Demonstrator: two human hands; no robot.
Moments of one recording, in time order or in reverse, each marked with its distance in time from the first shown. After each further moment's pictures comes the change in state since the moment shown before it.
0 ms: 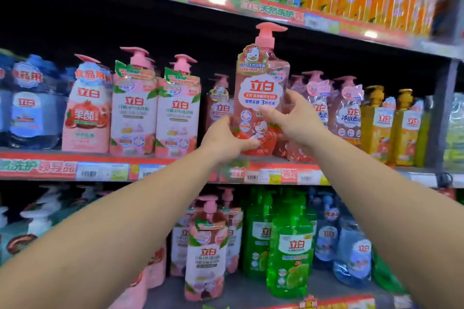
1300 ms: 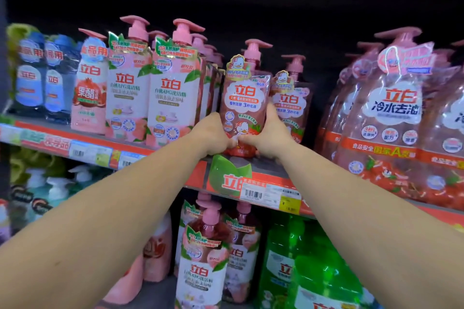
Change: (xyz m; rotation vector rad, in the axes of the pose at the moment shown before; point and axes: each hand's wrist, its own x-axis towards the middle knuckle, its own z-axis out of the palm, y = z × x) left_hand 0.086 -0.056 0.018 0.553 0.230 -0.380; right_hand 0.115 0.136 0.104 -0.043 -0.395 -0.010
